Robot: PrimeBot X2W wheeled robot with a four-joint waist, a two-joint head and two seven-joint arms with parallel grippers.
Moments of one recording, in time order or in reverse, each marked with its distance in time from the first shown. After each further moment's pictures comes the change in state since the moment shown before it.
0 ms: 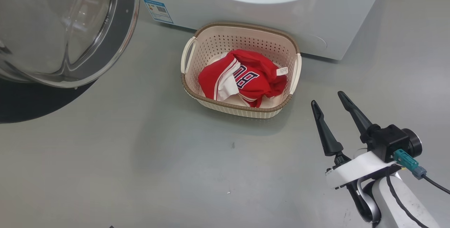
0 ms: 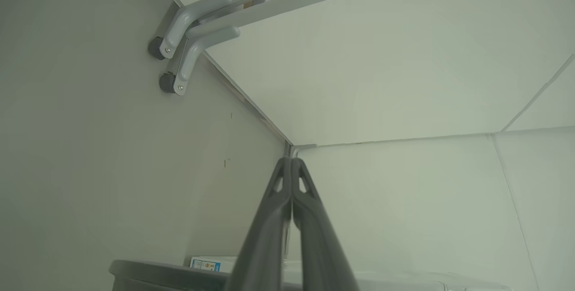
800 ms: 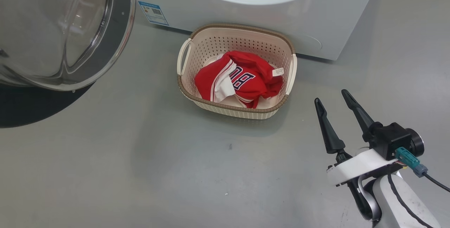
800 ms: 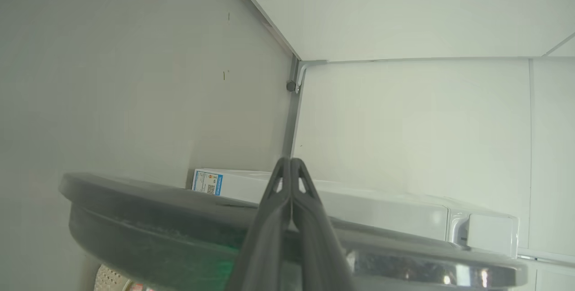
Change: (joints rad) left arm -0.136 0.022 -0.087 0.202 0.009 0.000 0.222; right arm -0.010 -0.001 -0.006 0.014 0.010 0.000 -0.001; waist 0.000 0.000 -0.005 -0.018
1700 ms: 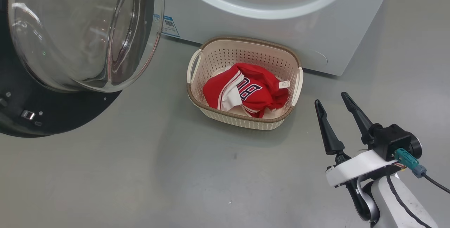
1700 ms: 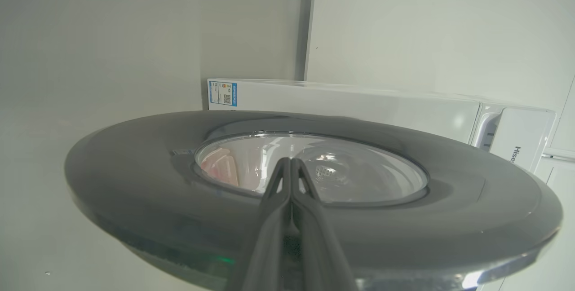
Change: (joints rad) left arm 0.047 -0.021 -0.133 -0.006 0.005 -0.011 0.368; right arm 0.000 0.014 -0.006 0.027 0.017 0.000 -0.012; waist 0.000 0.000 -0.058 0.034
